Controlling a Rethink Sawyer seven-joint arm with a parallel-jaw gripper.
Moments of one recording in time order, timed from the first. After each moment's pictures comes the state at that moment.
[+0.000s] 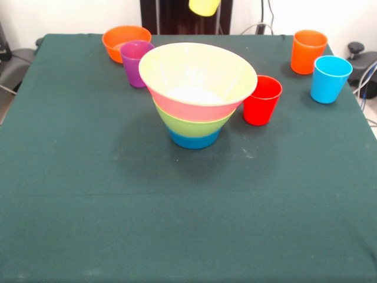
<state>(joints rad) -0.56 -1.13 0.19 2.39 -0.09 0.45 2.19</state>
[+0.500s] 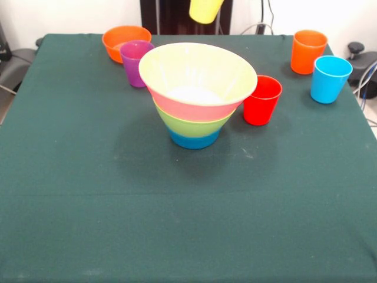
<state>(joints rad) -0.55 -1.02 0.18 2.35 -0.16 0.45 2.19</state>
